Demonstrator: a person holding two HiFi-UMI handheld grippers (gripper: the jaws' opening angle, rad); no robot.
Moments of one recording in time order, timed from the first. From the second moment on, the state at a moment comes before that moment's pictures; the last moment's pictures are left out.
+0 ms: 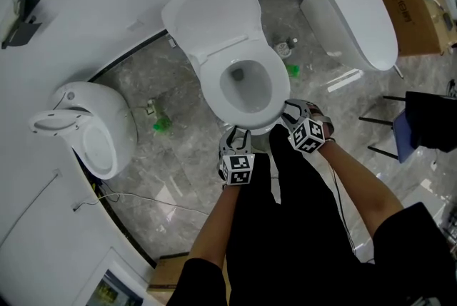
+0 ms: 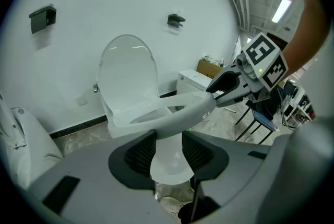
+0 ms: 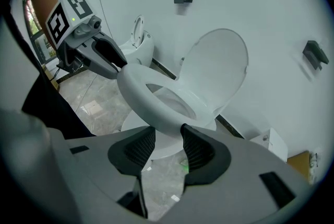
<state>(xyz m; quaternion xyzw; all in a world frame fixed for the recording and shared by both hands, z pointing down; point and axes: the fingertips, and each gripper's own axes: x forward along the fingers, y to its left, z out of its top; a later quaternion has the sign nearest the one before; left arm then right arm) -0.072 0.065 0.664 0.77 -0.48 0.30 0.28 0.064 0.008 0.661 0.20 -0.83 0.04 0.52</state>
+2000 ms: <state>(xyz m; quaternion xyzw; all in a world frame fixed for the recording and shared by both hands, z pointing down) -0.053 0.112 0.731 0.75 -0.48 0.34 0.30 0.086 0.053 0.732 0.24 -0.83 0.11 0.50</state>
